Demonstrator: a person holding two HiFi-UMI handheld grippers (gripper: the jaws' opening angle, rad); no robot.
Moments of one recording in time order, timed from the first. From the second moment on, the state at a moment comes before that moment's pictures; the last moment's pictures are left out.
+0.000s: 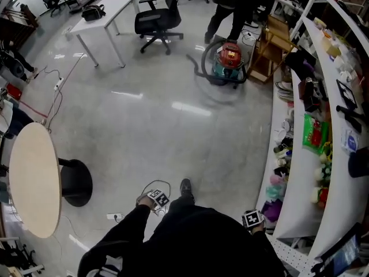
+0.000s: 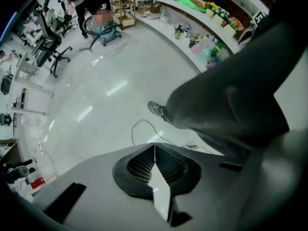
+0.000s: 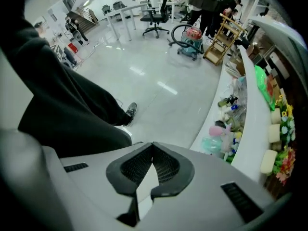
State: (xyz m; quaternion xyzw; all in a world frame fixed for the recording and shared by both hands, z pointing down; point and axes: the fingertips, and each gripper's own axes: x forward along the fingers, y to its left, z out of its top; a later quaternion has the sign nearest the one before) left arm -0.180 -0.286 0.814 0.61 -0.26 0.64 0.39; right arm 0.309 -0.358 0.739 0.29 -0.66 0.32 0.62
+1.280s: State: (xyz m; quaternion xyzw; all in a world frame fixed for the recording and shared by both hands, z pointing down) left arm -0.231 -0.645 0.767 0.56 -0.43 0.55 0.45; right arm 0.217 -0.859 0.758 0.23 -0.72 0.23 0.61
